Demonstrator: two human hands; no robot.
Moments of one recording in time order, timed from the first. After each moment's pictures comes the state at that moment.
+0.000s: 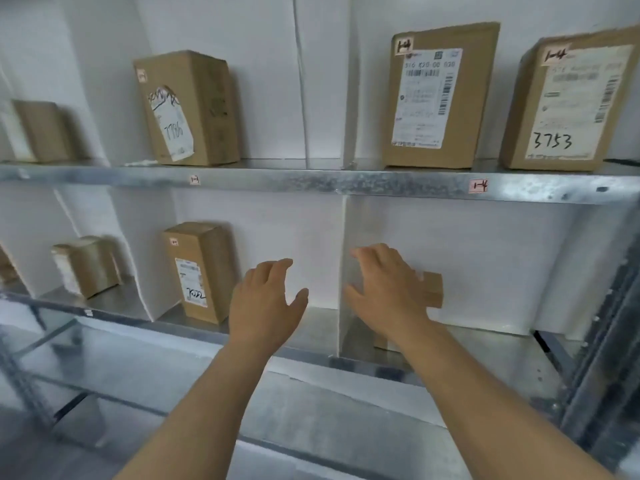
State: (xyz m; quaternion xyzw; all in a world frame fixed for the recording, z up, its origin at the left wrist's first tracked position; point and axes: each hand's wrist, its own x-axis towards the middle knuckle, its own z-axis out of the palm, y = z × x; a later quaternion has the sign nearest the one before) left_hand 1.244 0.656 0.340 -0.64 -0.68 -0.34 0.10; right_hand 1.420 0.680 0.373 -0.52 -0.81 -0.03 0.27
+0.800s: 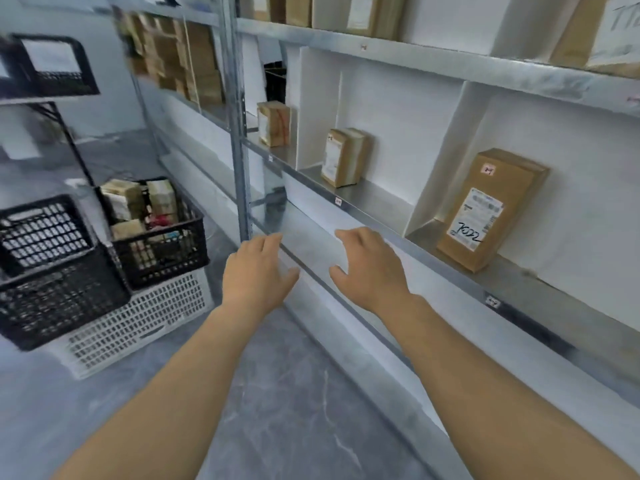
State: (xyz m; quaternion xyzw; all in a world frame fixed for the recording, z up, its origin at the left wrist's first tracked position) left_hand 0.822 0.433 0.237 -0.39 -0.89 -0.22 0.05; right_hand 0.951 0.552 0.273 -0.26 -0.96 0.05 0.12
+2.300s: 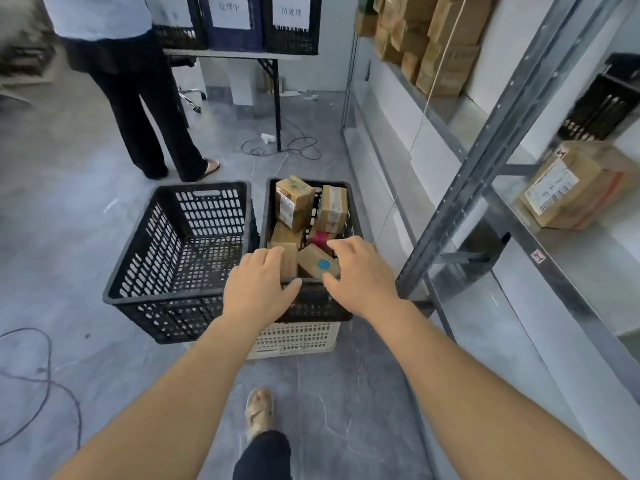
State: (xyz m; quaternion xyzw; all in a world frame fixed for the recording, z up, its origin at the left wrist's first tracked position) left_hand 0.293 0.393 0.158 -0.10 -0.98 -0.15 0.01; right_hand 0.310 0.561 0.180 0.04 -0.99 0.15 0.01
